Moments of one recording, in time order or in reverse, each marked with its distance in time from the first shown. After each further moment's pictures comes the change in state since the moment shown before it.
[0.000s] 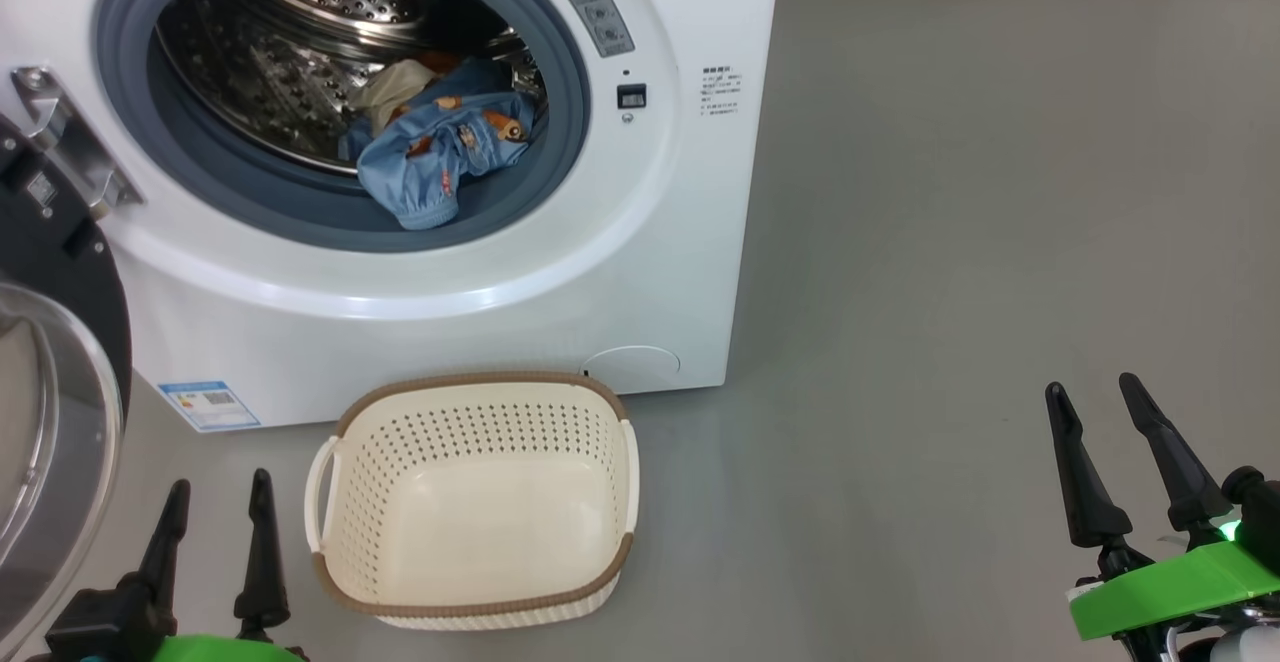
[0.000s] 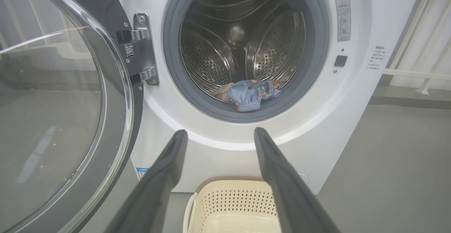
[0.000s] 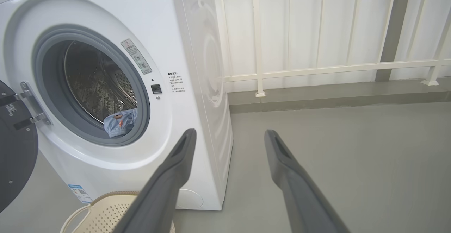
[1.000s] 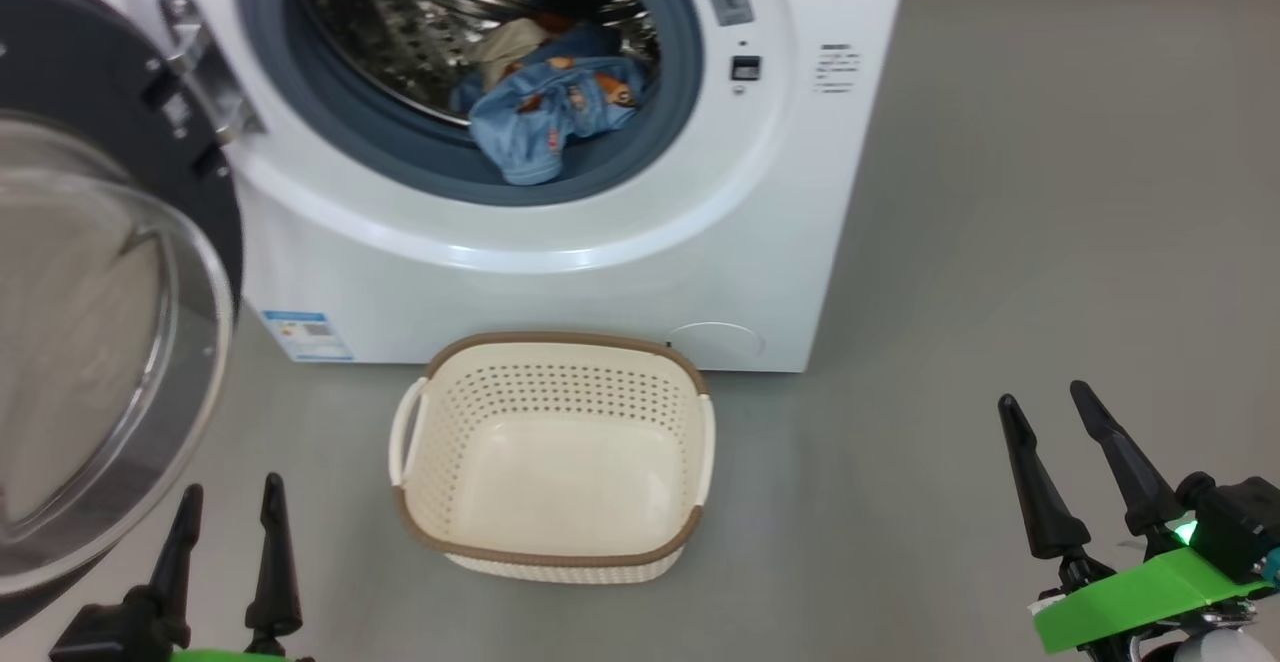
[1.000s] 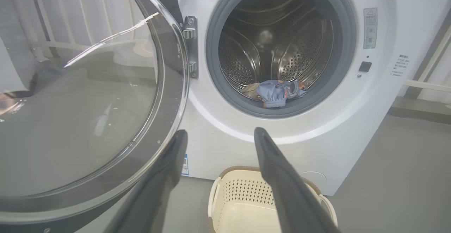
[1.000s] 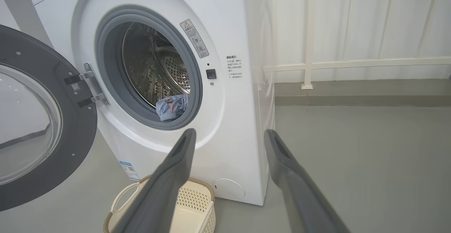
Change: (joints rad) left arm 0.030 -0.019 -0.015 -0.054 -0.021 0.000 0.000; right arm -0.005 0.005 0.068 -0.010 0.000 0.000 0.000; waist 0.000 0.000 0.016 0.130
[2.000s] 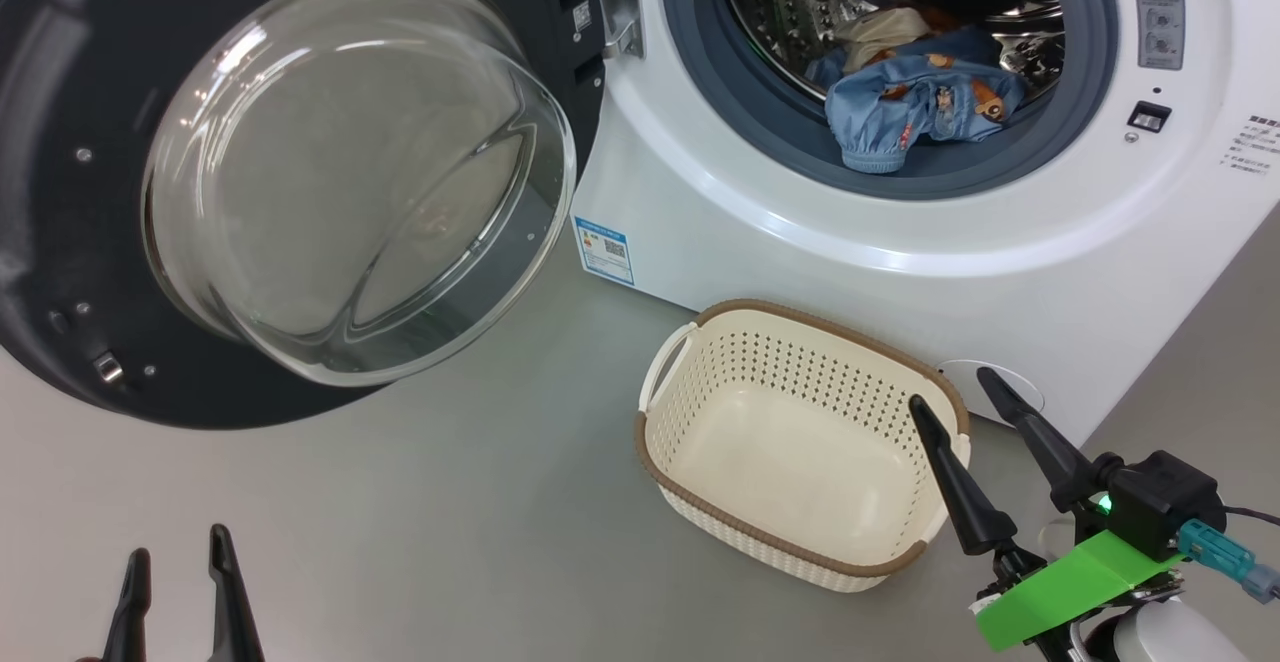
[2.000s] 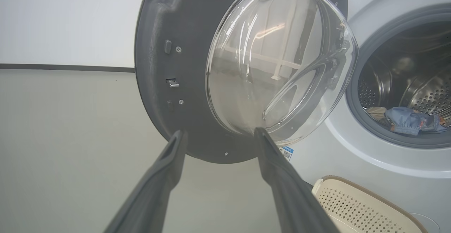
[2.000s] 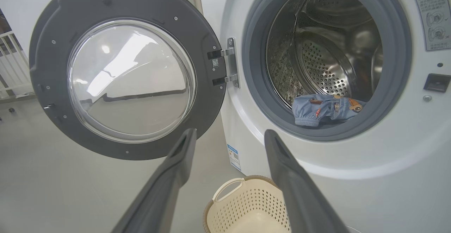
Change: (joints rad) left arm 0.122 -0.025 0.039 -0.105 -0.097 0.051 0.000; right arm -0.098 -0.051 0.182 0.021 0.002 0.000 0.000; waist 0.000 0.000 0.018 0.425
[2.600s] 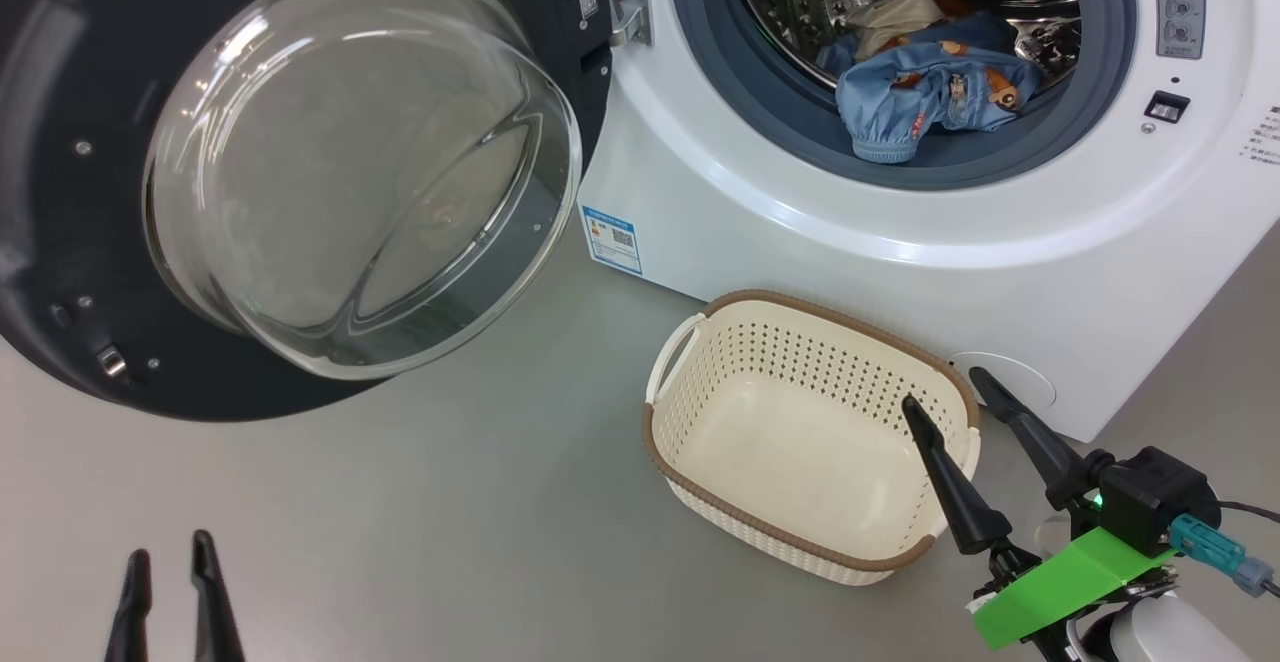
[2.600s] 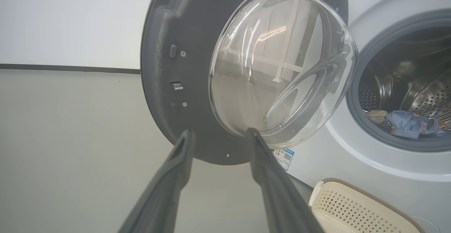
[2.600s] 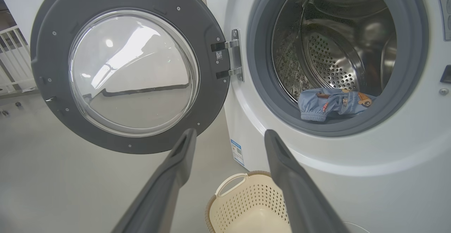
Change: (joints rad) left arm 0.030 0.000 0.001 -0.050 -0.022 0.033 0.000; right arm -0.022 -0.016 0.034 0.016 0.009 0.000 0.000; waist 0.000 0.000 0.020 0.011
